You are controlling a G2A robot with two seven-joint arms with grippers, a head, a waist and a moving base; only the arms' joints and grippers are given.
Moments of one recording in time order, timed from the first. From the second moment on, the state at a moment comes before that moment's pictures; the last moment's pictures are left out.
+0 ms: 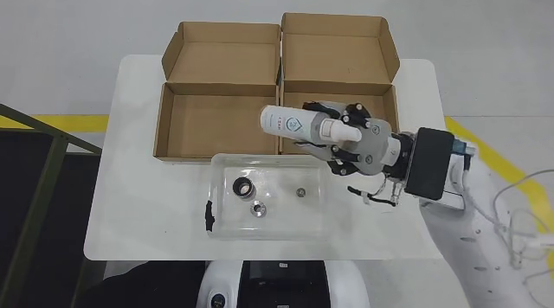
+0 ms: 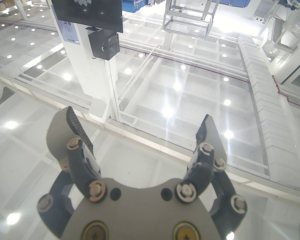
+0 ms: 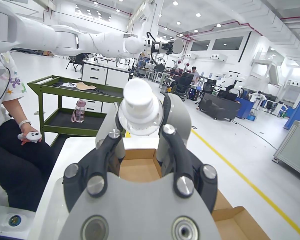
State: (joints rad) left arm -0.39 -0.34 -0.21 -1.15 3.07 0.45 0.08; right arm -1.08 -1.14 1.26 -2.01 -1.05 -0.86 -0.15
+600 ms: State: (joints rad) left arm -0.39 -0.34 -0.21 -1.15 3.07 0.45 0.08; right arm -1.05 -1.13 1.20 -1.85 -1.09 -0.88 0.10
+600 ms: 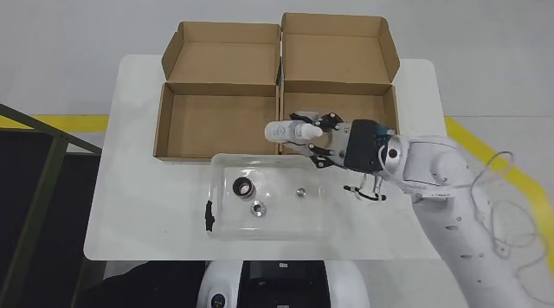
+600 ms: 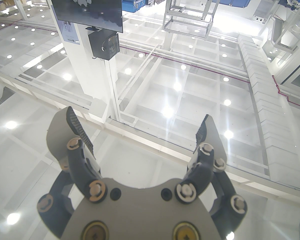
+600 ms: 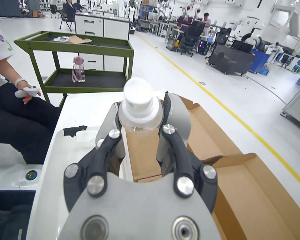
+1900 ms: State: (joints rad) left arm -0.39 -0.34 -0.21 -1.15 3.07 0.45 0.08; right arm -0.82 -1.18 1.01 -1.36 -1.09 -0.67 0.36
